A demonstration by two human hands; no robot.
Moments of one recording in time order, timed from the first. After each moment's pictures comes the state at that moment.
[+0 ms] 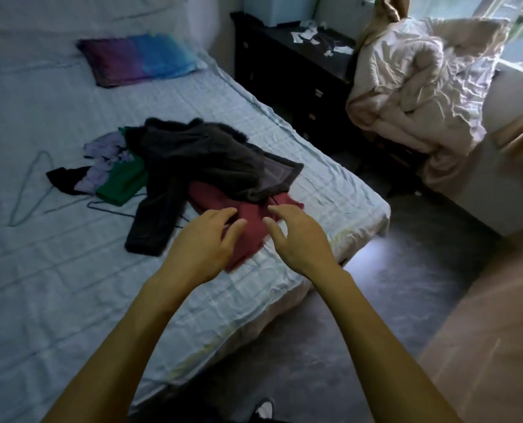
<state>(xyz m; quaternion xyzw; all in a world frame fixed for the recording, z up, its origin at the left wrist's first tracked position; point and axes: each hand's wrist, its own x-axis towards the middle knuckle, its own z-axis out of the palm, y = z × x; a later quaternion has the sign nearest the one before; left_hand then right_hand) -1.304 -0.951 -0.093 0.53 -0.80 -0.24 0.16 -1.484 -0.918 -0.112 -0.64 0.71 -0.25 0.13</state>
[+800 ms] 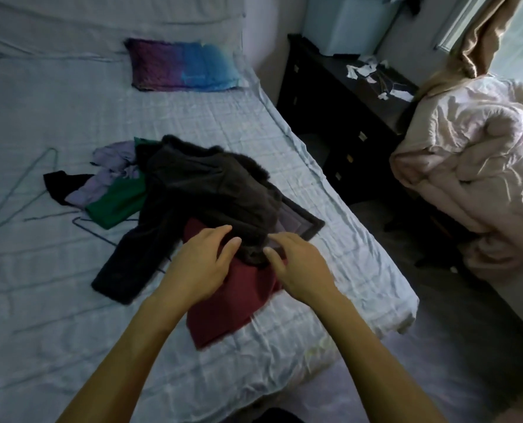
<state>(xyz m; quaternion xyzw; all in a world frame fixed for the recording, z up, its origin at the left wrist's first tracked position) -1.394 -1.156 -0.125 0.62 -0.71 -0.28 0.20 -1.589 -1.154 -0.134 -0.74 0.64 -0.13 0.15</state>
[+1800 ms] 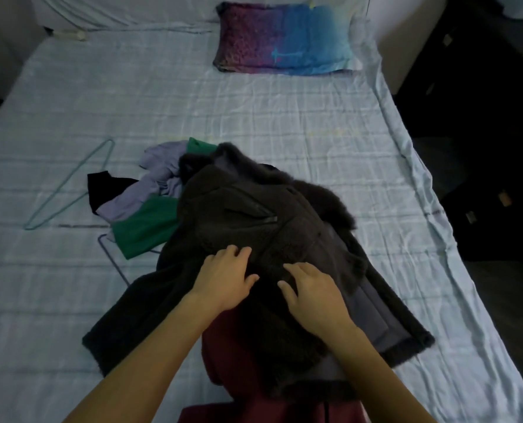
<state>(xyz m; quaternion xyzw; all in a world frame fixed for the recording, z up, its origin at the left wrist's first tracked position) -1.393 -1.501 -0.291 0.73 -0.65 -0.21 -0.05 -1.577 -1.521 -0.315 -0.82 0.51 -0.03 0.24</state>
